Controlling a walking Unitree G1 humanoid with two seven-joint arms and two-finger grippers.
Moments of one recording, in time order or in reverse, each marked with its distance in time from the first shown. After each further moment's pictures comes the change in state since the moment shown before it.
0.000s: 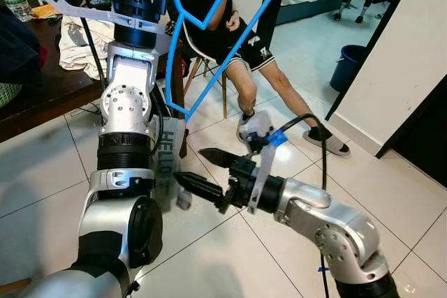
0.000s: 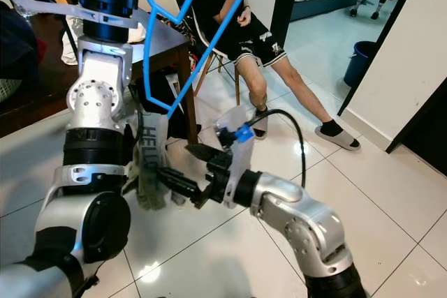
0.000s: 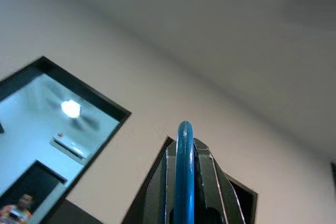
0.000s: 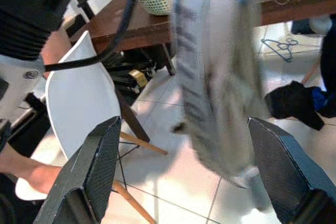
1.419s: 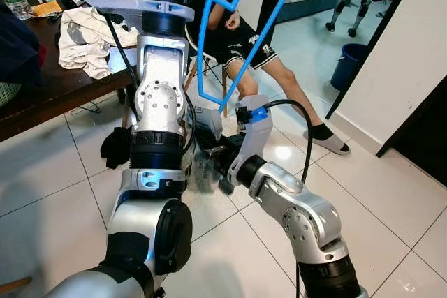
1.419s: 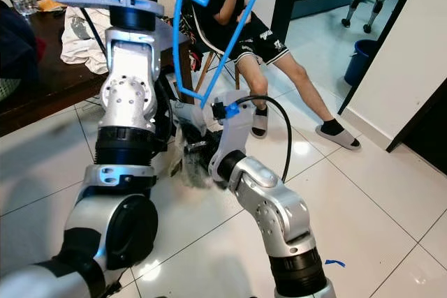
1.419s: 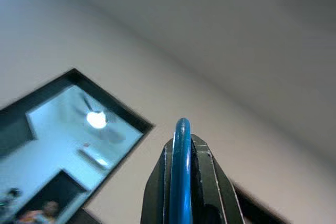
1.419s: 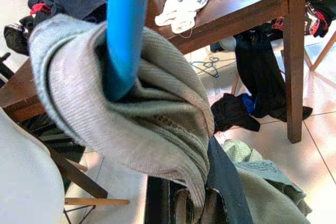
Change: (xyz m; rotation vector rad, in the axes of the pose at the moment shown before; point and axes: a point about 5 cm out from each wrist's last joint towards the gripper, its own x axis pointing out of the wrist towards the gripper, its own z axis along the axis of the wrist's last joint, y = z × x) left arm 0.012 -0.008 -0.022 0.113 -0.079 0.142; right arm 0.022 -0.030 0.013 0.099 -0.157 -0.346
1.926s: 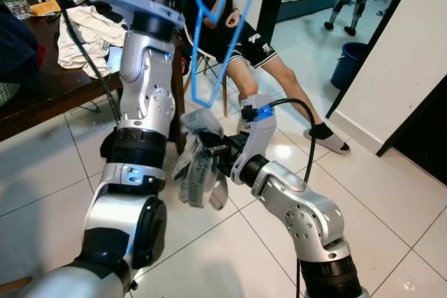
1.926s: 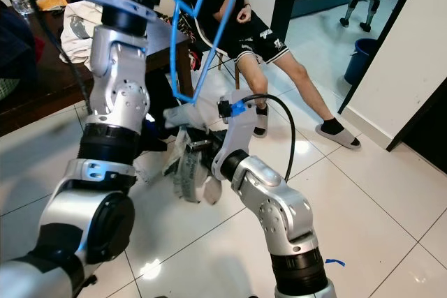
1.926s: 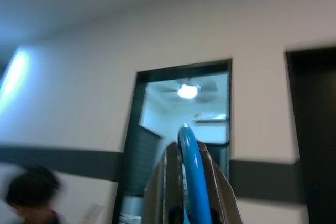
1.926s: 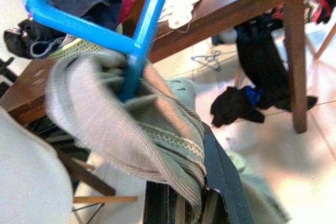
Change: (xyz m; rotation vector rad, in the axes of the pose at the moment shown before) left arm -0.013 0.009 0.010 0.885 0.195 -0.135; right arm -0.003 -0.003 -0.004 0.070 0.040 0.017
